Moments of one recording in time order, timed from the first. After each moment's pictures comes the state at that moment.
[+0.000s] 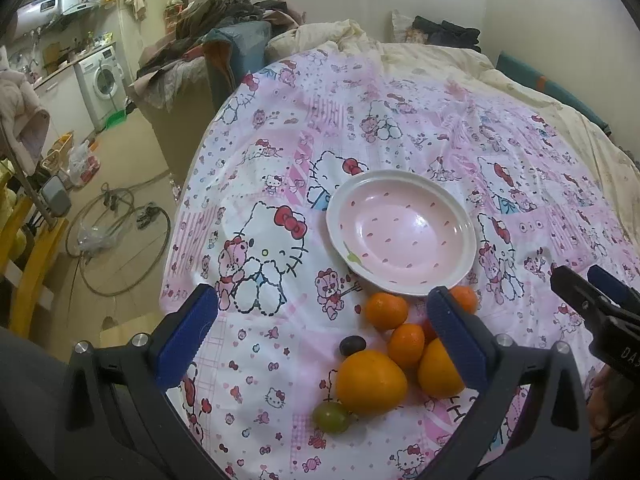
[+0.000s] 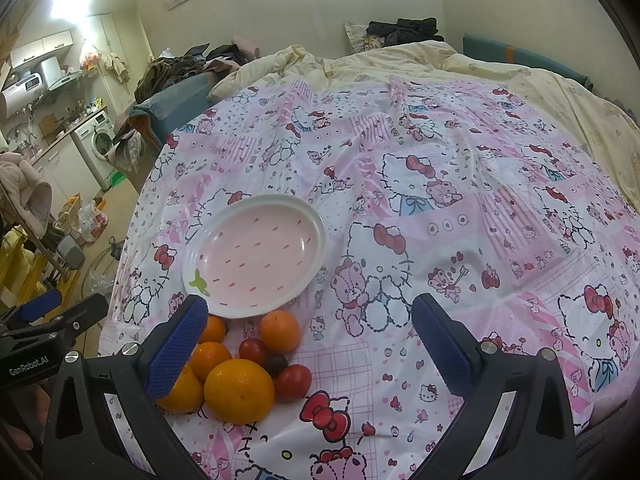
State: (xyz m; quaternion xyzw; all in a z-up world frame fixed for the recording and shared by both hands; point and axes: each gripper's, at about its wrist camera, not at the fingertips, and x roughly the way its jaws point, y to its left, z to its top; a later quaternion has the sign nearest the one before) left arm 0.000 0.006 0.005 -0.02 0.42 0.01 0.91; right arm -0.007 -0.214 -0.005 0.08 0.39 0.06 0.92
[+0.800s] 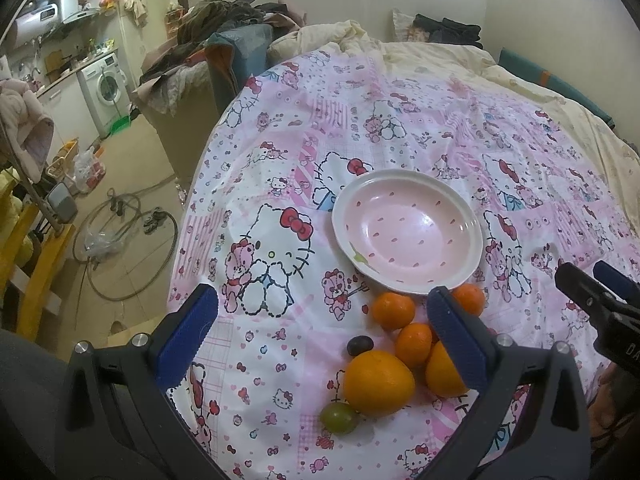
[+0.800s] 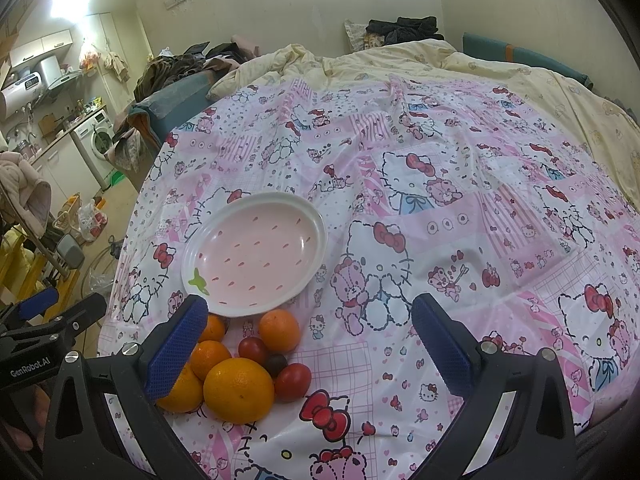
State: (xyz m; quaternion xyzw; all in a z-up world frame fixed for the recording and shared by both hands) left arm -0.001 0.007 0.003 0.00 0.42 0.01 0.91; right arm -0.006 -0.214 -0.005 0.08 0.39 0.06 0.91
